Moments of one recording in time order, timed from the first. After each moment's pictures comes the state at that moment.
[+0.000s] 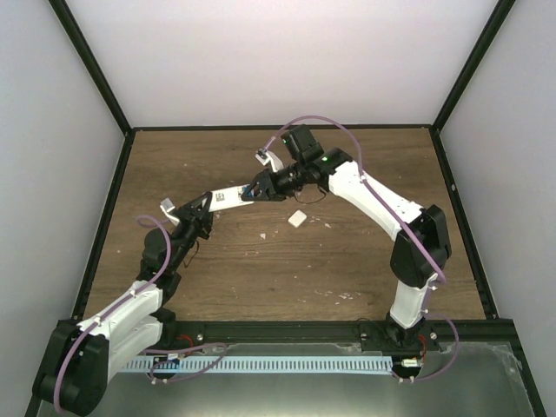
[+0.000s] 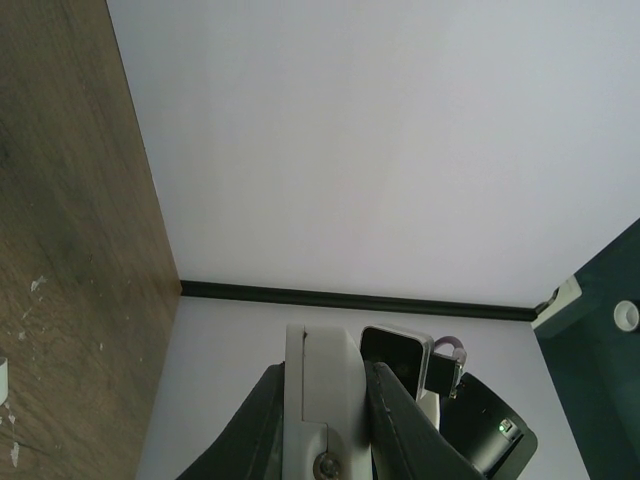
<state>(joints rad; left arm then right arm) -0.34 0.90 0.19 0.81 0.14 -1.74 0.66 1.80 1.65 -0.68 -0.80 0.44</state>
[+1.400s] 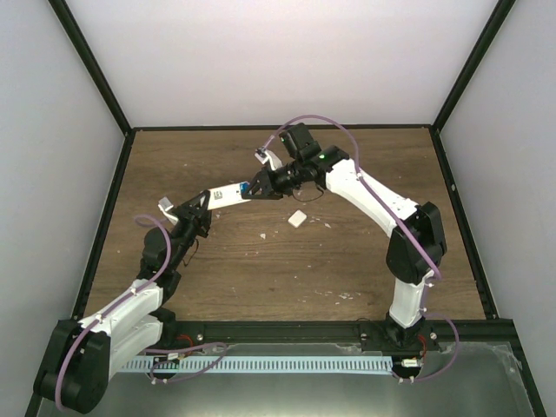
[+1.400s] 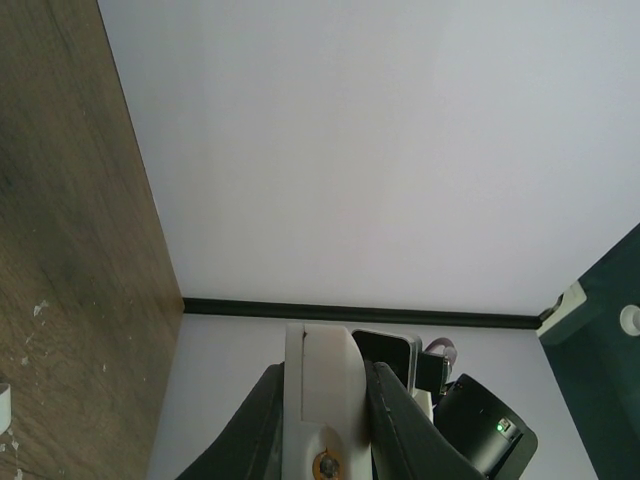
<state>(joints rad) -0.33 0.92 0.19 0.83 0.13 -1.72 0.66 1.84 1.69 -0.70 -0.79 0.47</state>
